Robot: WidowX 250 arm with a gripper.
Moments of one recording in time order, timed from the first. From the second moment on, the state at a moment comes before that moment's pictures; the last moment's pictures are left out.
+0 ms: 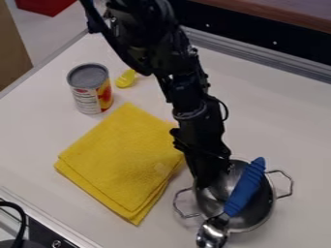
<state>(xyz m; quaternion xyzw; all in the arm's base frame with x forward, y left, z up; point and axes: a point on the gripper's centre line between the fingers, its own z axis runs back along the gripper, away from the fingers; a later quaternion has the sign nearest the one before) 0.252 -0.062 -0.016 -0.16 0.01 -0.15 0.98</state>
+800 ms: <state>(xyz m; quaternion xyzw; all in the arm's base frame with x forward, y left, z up) 0.282 -0.054 0.006 -0.16 0.05 -0.09 0.98</state>
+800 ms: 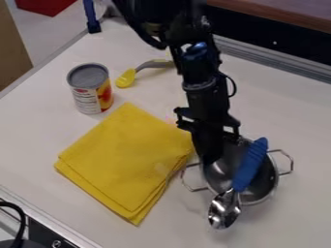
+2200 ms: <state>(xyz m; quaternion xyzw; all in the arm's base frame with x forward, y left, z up) 0.384 0.023 0.002 -0.21 0.03 0.08 0.98</state>
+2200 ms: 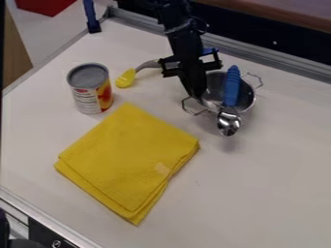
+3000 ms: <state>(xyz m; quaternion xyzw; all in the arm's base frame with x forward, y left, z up) 0.404 0.037 -0.003 -0.21 0.03 0.10 0.97</state>
